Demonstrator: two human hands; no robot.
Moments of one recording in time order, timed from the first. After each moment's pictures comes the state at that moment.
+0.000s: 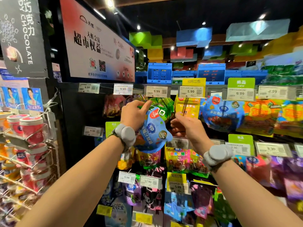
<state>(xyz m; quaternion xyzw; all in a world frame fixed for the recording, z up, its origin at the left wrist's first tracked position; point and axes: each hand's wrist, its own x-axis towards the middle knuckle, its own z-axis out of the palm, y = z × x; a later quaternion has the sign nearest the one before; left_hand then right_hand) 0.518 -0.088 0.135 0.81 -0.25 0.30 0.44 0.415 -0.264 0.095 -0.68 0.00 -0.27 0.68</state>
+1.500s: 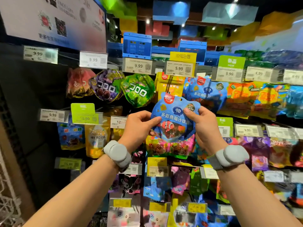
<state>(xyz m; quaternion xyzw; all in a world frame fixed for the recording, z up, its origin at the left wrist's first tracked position) 0.494 -0.150 0.043 0.60 -0.34 -0.04 0.72 0.384 -0.311 0.065 -0.63 0.06 -0.40 0.66</state>
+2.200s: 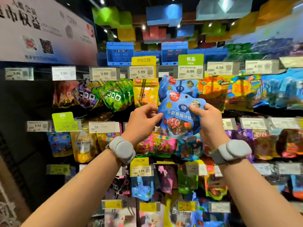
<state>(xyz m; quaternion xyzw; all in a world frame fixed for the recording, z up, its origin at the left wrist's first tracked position) 0.428 -0.228 0.071 0.70 -0.40 0.08 0.58 0.311 -0.391 0.074 -0.56 0.08 -0.43 0.70</state>
